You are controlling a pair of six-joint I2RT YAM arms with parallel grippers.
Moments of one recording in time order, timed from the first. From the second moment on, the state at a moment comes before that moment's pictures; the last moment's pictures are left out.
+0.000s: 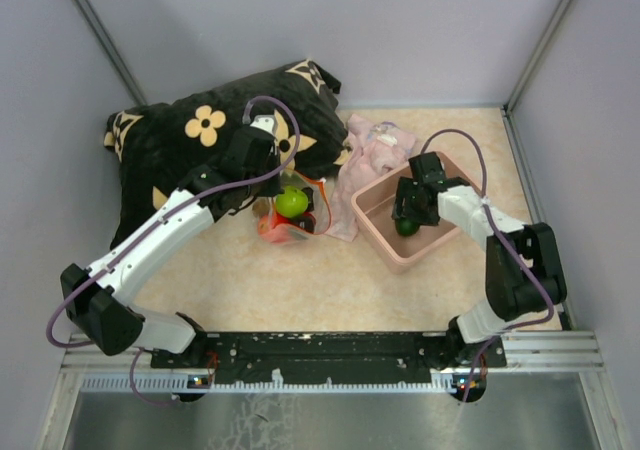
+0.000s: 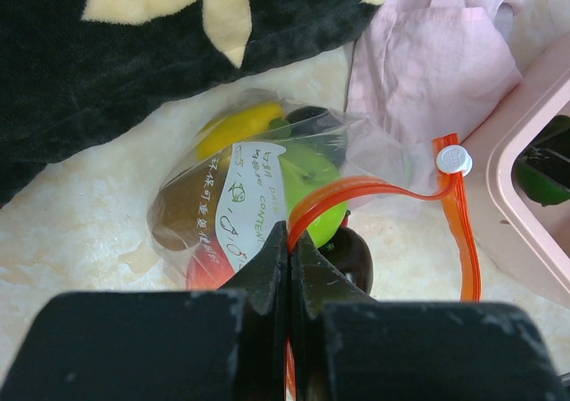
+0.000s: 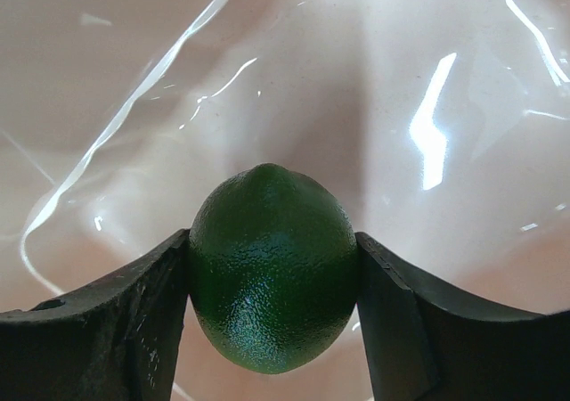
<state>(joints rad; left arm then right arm) -0.65 1.38 1.35 -0.64 -0.27 -0.43 0.27 1.54 0.97 -0.50 0.08 0.44</state>
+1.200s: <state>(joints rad) -0.65 1.34 1.35 -0.64 -0.19 -0.43 0.68 1.26 1.22 -0.38 0.00 0.35</state>
